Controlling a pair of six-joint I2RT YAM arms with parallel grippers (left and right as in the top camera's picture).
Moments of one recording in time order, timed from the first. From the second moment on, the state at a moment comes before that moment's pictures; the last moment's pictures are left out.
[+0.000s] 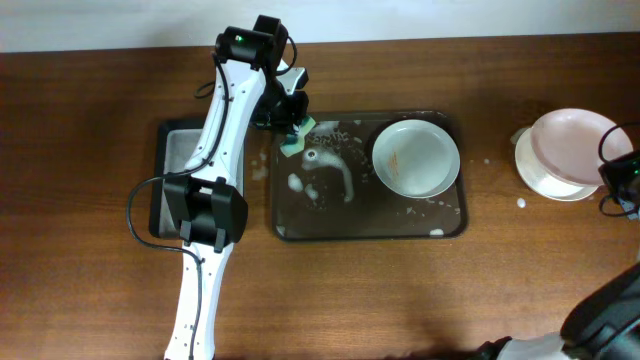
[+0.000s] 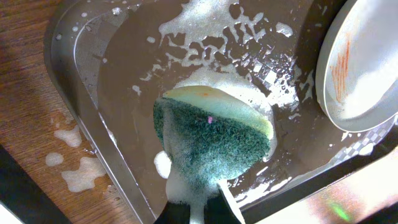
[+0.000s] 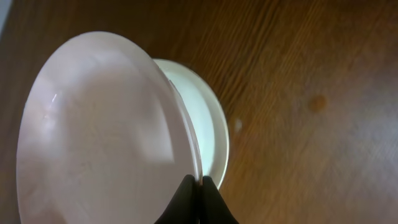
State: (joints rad) left arm -0.28 2.61 2.74 -1.63 0.32 -0.05; right arm -0.73 1.68 1.23 -0.53 -0.08 0.50
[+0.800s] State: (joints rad) left arm -0.28 2.61 2.74 -1.61 0.30 -0.05; right arm -0.73 1.83 1.28 -0.52 -0.35 0.47
